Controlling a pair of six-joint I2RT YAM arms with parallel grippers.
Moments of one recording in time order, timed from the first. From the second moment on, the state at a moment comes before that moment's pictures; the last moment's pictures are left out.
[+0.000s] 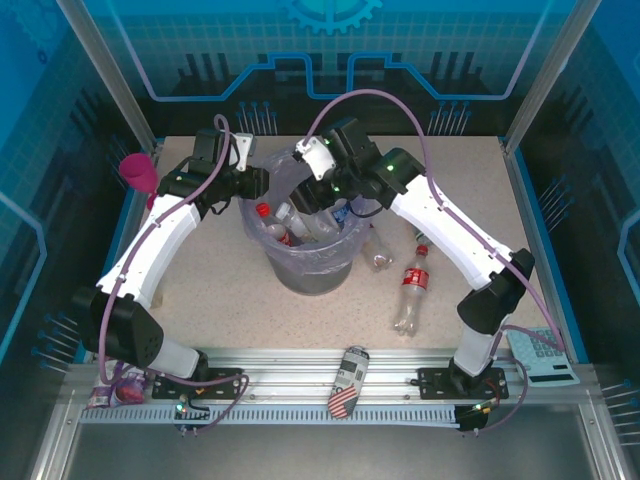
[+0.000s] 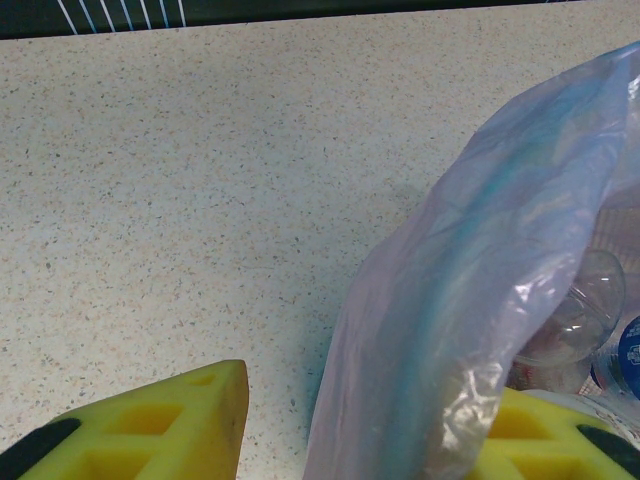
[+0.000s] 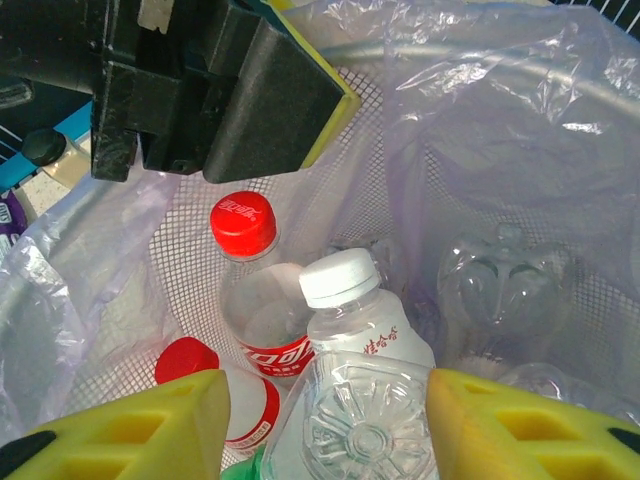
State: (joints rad) left arm -0.21 1.48 1.42 -0.69 0.11 -0.13; right arm 0.73 1.78 1.97 -0.96 -0.21 0.01
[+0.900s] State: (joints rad) left arm -0.21 1.48 1.42 -0.69 0.11 -0.13; right arm 0.73 1.69 1.81 -0.82 -0.24 0.06
